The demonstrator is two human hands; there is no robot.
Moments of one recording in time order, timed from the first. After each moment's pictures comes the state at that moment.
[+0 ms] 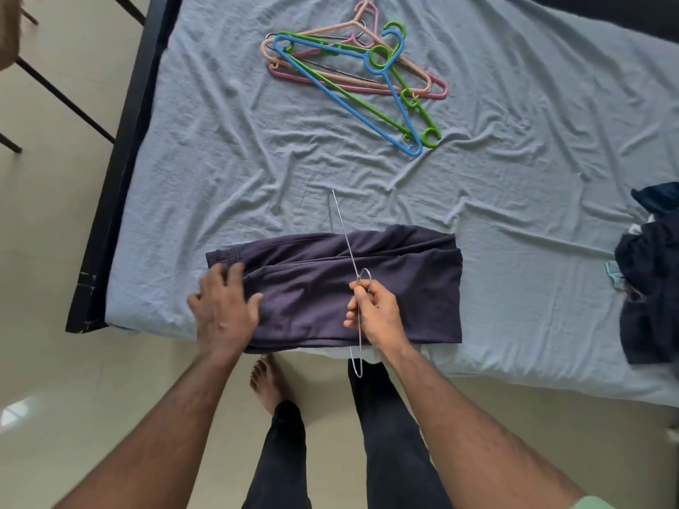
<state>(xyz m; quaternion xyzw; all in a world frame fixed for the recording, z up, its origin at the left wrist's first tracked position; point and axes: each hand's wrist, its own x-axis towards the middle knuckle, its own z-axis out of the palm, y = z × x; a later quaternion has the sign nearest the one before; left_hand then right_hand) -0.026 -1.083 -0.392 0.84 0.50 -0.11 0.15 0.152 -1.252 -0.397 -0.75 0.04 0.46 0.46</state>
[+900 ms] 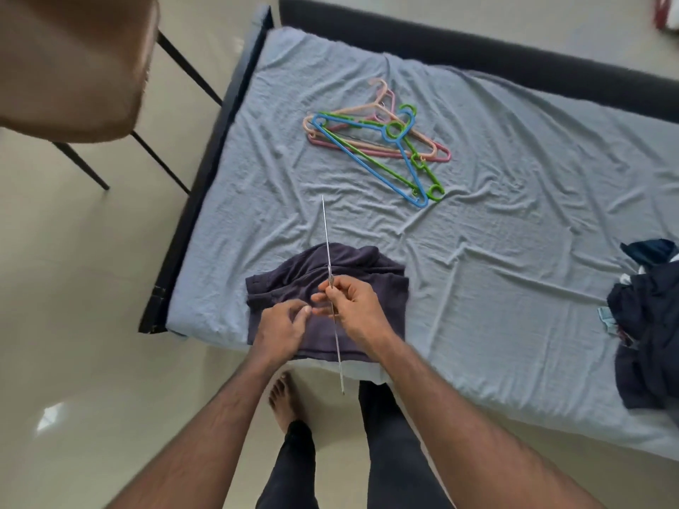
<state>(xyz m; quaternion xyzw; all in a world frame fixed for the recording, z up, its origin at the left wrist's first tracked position) 0.012 -1.107 -0.291 0.73 0.51 -0.06 0.45 0.149 -1.185 -0.267 -0.67 -0.09 0.55 0.49</state>
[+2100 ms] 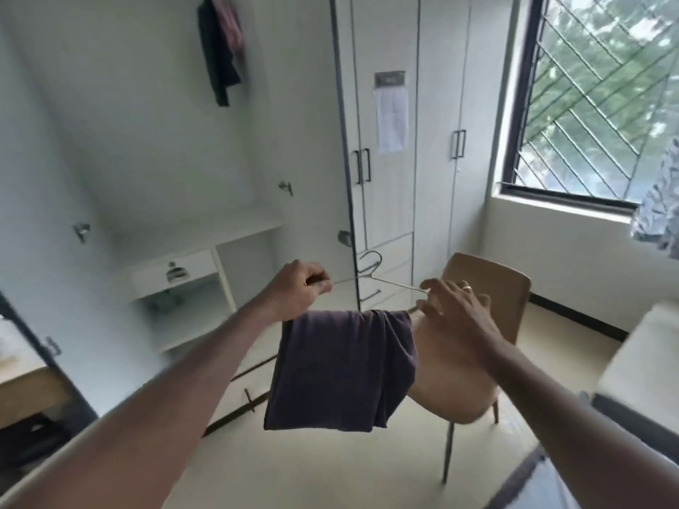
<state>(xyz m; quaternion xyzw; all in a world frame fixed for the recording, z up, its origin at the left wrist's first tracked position) -0.447 -0.816 0.337 0.76 0.56 0.28 0.16 -0.147 -0.813 0.254 -0.59 -0.75 0.02 0.30</state>
